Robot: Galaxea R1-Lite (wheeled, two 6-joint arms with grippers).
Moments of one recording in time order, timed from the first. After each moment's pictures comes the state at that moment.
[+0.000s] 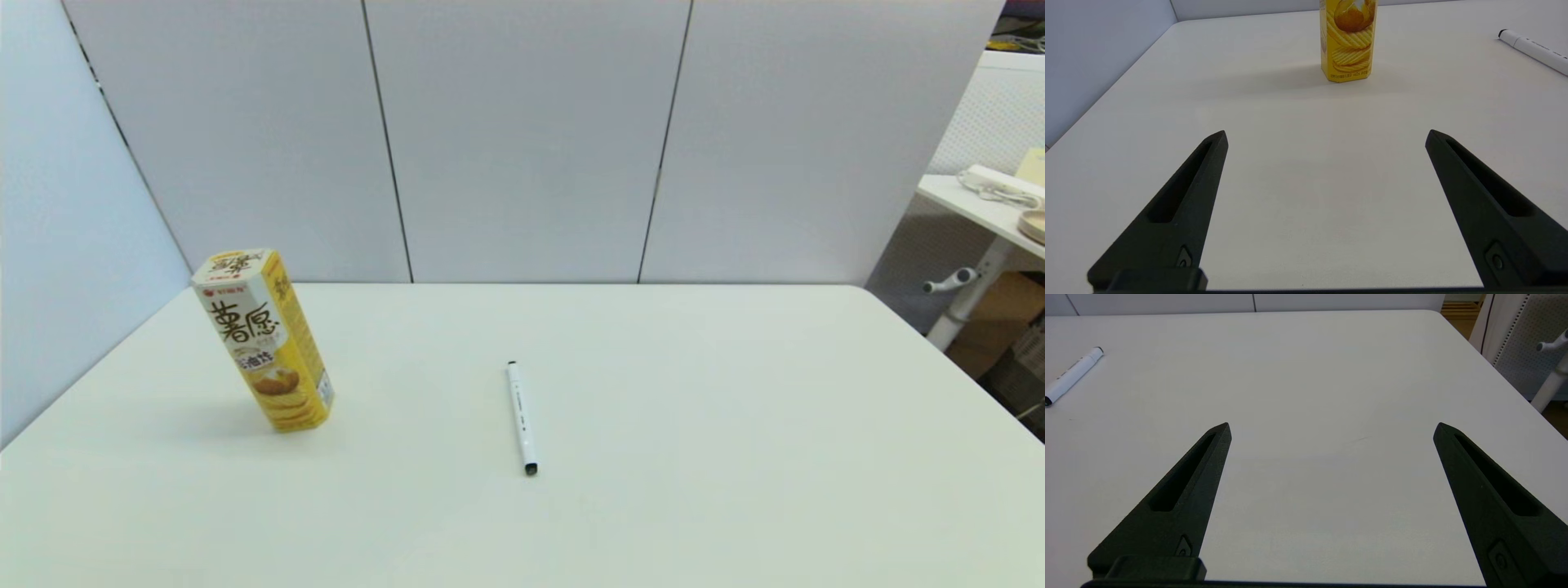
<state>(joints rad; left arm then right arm) -0.01 0.00 0.00 0.00 -0.04 0.09 0.00 0.00 0.00 -0.01 0.00 0.02</state>
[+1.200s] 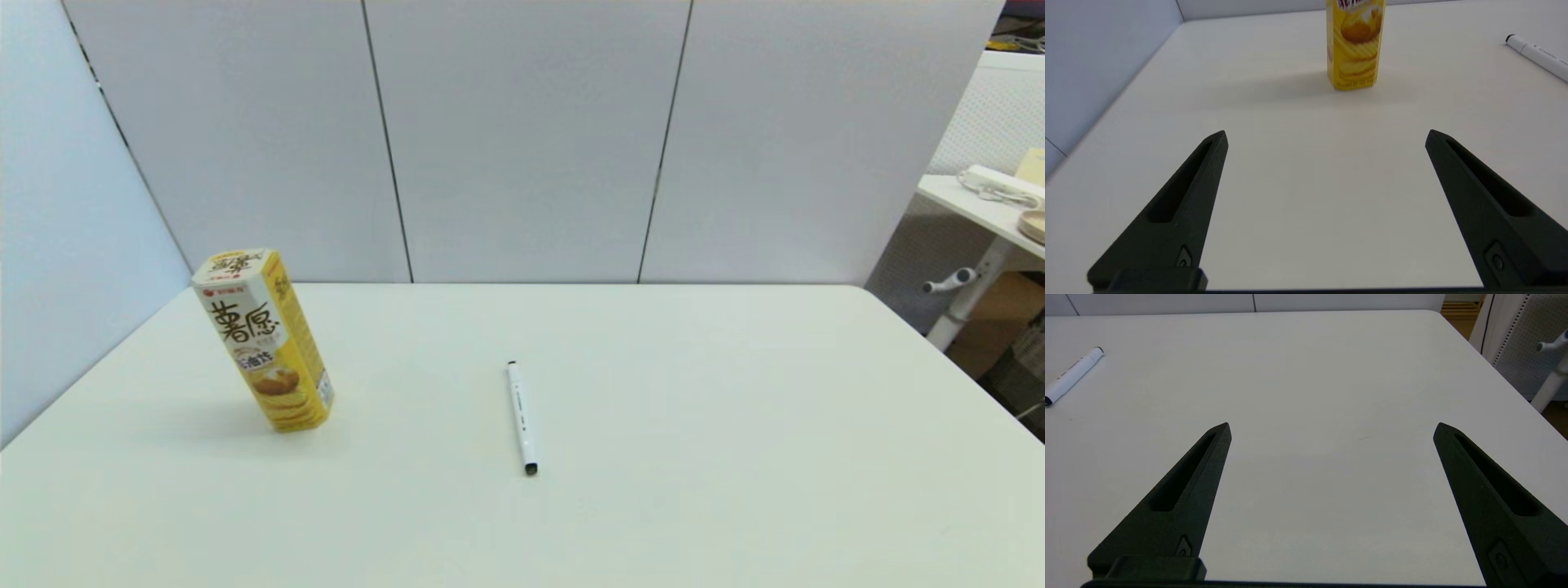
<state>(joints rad) -0.01 0.16 -0.10 -0.01 -0.02 0.10 0.00 0.00 0.00 -0.01 0.00 0.01</state>
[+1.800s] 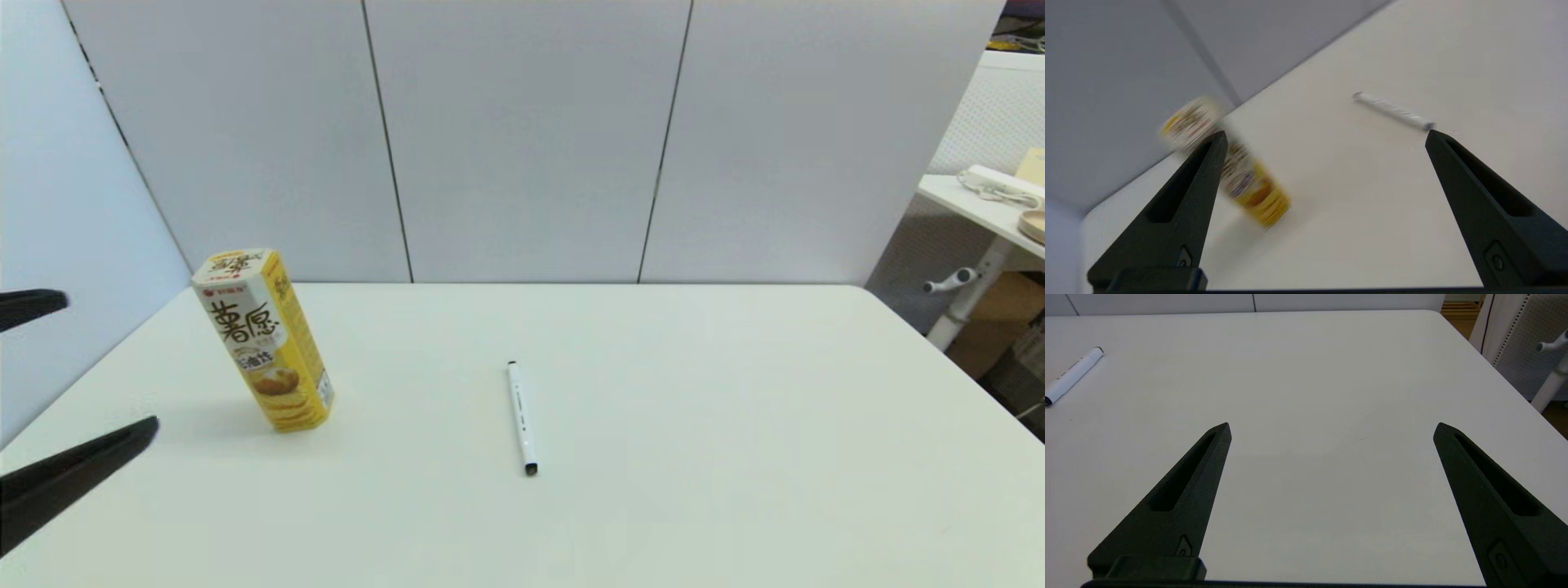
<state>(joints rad) -0.53 0.81 -0.80 0.14 -0.09 0.36 0.00 0.00 0.00 -0.01 0.00 0.02</state>
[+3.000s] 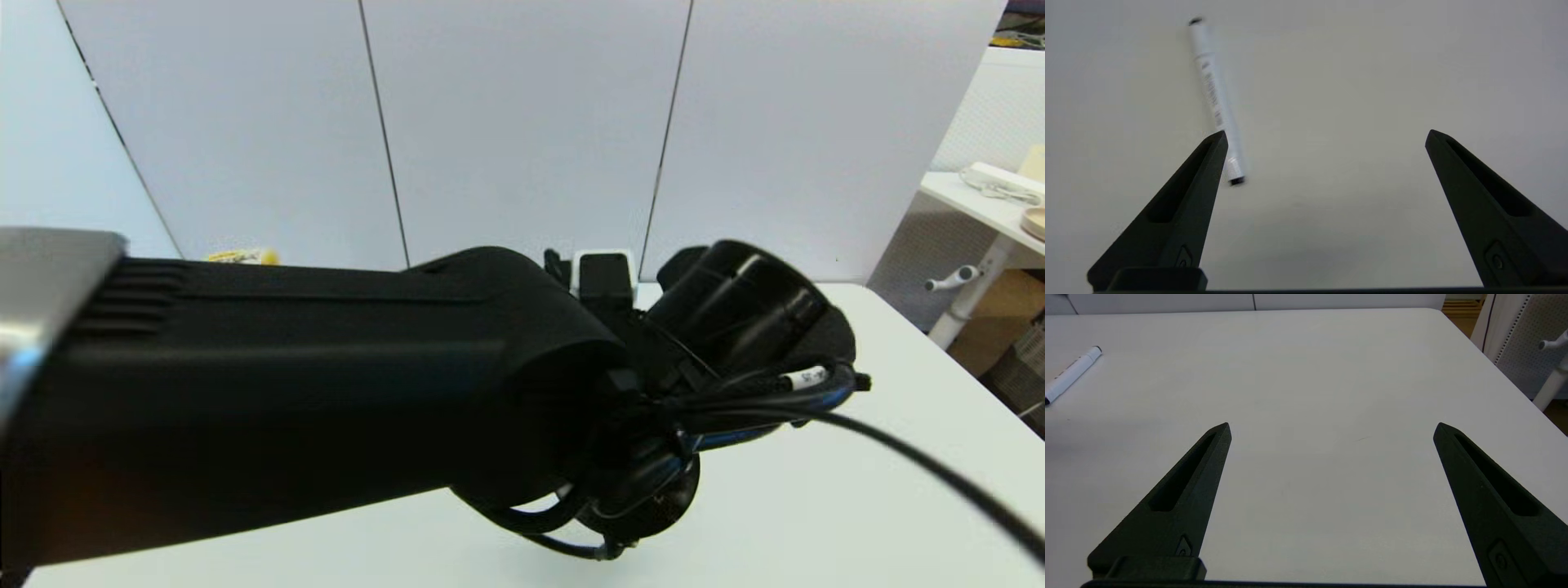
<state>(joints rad) -1.14 2.07 -1.77 0.60 0.67 -0.80 0.00 0.00 0.00 -0.01 0.00 0.01</state>
